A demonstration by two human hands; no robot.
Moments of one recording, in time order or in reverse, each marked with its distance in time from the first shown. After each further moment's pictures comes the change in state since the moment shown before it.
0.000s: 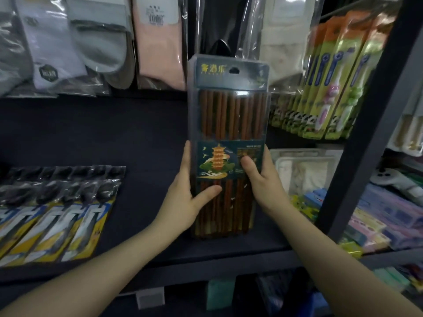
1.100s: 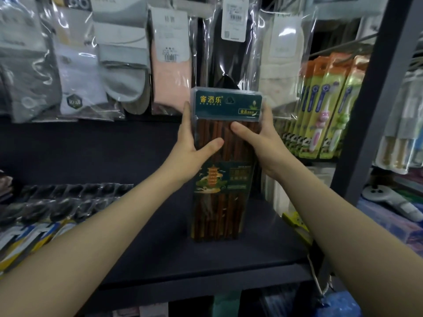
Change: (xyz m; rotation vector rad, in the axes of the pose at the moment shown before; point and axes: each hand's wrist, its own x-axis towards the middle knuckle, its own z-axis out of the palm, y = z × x) left_hand 0.067 0.052 -0.043 -0.122 0.006 0.177; right_hand 0.063 -0.075 -0.006 0.245 -0.077 -0.069
